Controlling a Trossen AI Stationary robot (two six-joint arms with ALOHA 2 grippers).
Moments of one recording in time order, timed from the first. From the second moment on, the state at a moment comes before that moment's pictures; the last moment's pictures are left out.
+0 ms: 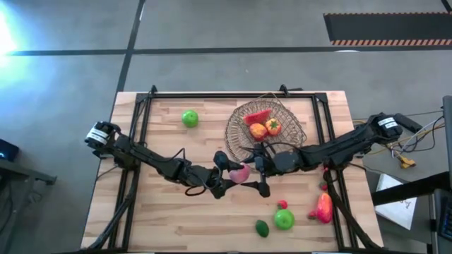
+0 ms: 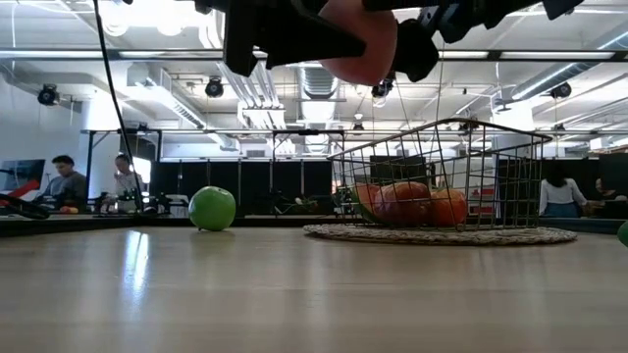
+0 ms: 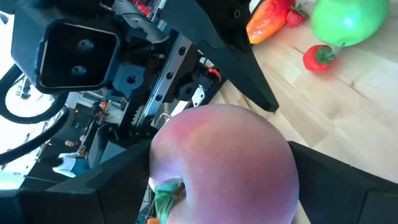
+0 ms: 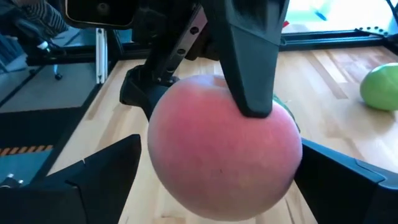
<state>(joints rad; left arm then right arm) -0.34 1.64 0.99 0.41 -0.47 0.87 0.29 1.42 0.80 0.27 0.15 0.15</state>
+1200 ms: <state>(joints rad) -0.36 1.64 1.01 0.16 -0.74 0.38 0.20 1.10 0.83 -0.66 0.67 0.59</state>
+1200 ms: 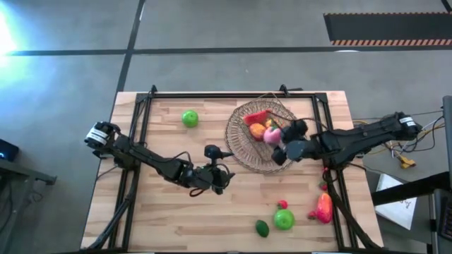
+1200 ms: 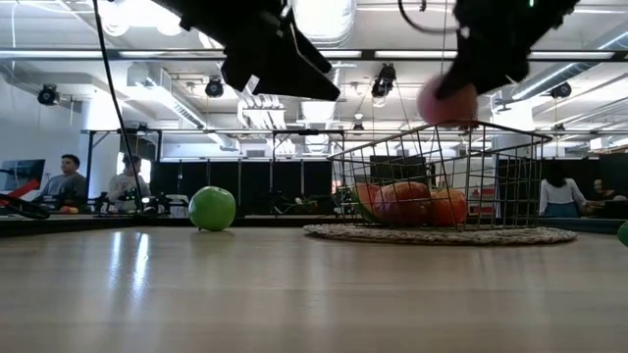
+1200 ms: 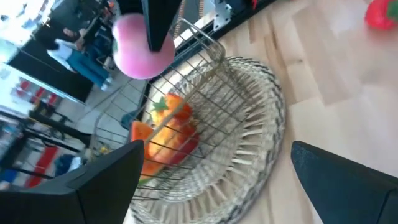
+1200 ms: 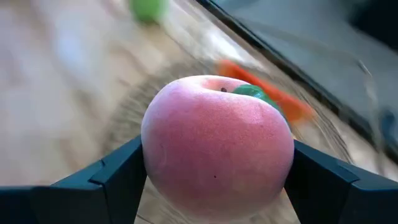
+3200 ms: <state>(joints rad) -0.37 1.64 1.01 0.20 -0.74 0.37 -0.07 1.15 0.78 -0.75 0.45 0.55</state>
